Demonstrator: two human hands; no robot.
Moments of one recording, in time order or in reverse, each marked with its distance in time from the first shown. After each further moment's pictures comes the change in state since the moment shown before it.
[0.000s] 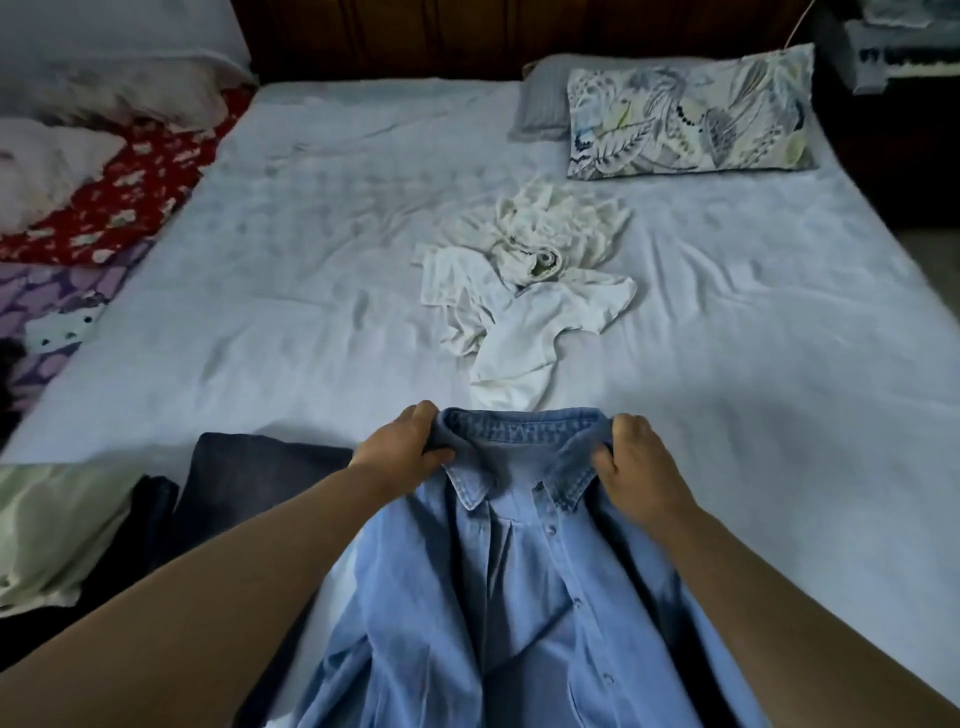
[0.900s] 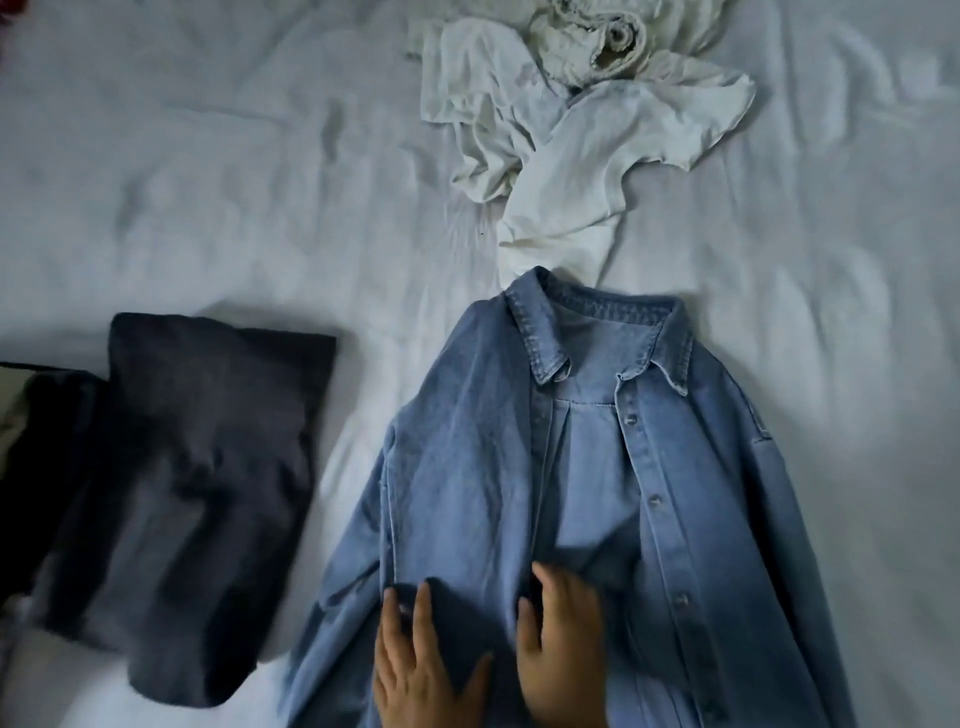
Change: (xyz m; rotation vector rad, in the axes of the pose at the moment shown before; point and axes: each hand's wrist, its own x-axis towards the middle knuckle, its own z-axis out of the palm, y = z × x) left_hand -0.149 -0.047 0.261 -0.183 0.074 -0.493; right_hand -0.162 -0.026 0.254 0.188 0.079 0.183
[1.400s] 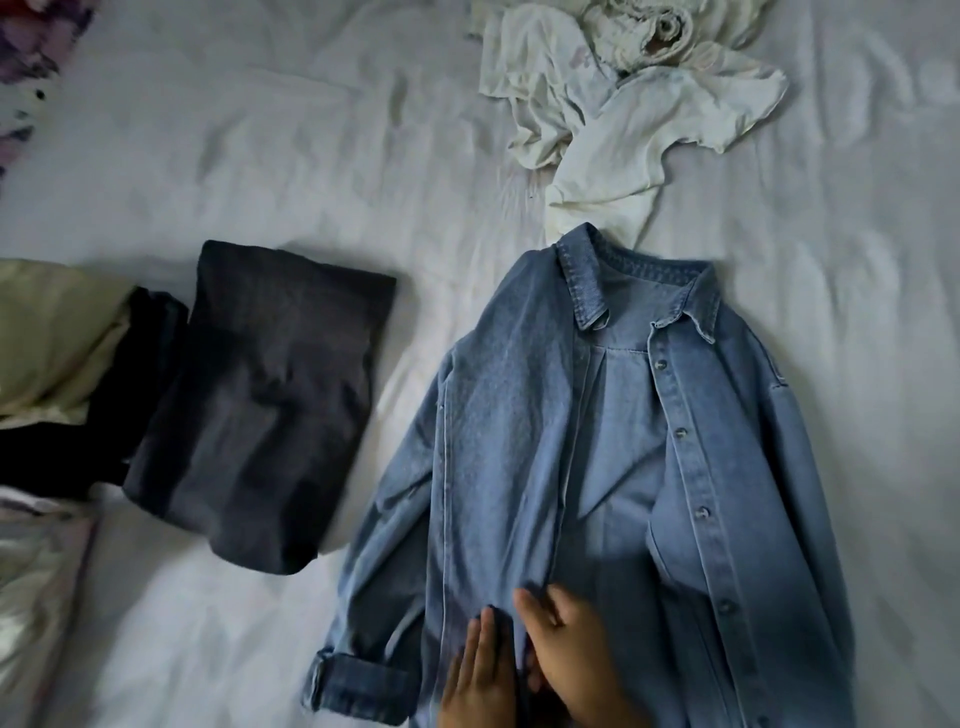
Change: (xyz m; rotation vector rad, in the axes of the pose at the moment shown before) left_hand -0.079 -0.063 0.025 0.044 -0.266 0.231; right_hand -0.093 0.010 0.014 0.328 -0.615 0.551
